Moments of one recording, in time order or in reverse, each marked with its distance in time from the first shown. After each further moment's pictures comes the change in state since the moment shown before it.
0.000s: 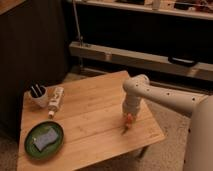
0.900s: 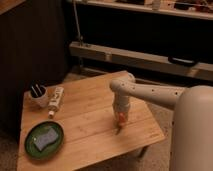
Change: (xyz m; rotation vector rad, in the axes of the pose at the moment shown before) arm -0.004 -0.039 0.007 -0.071 -0.006 -0.102
